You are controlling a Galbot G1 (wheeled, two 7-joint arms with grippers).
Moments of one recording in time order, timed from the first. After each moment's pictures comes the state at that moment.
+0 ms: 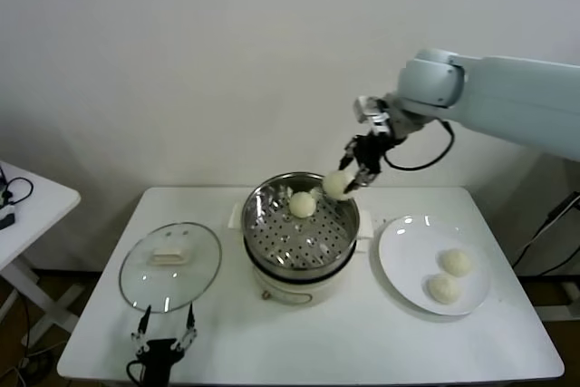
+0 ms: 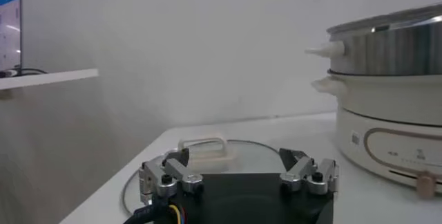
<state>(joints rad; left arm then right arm) 1.69 -1.61 -0.69 -1.78 0.07 -0.31 0.00 0.92 1.00 -1.55 1.46 0.77 -0.40 -0.92</state>
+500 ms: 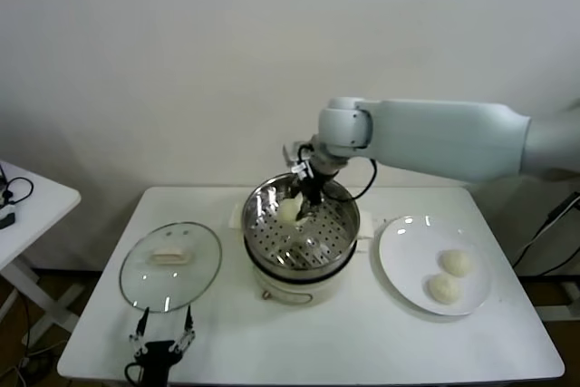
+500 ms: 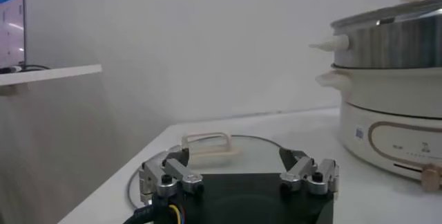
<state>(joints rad) 1.69 -1.61 -0.69 -1.77 0.07 -0.31 0.00 0.72 1.18 -1.50 1.39 0.66 -0.46 -0.82</state>
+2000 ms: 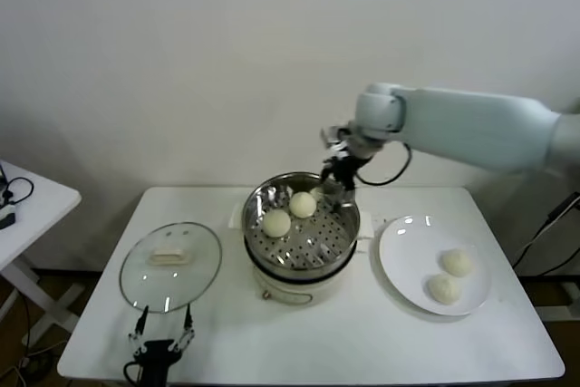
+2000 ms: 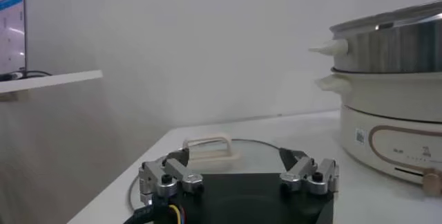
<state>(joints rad) 1.69 -1.61 -0.69 -1.78 0.08 -0.31 0.00 0.83 0.97 -1.62 1.30 0.64 -0.24 -1.05</state>
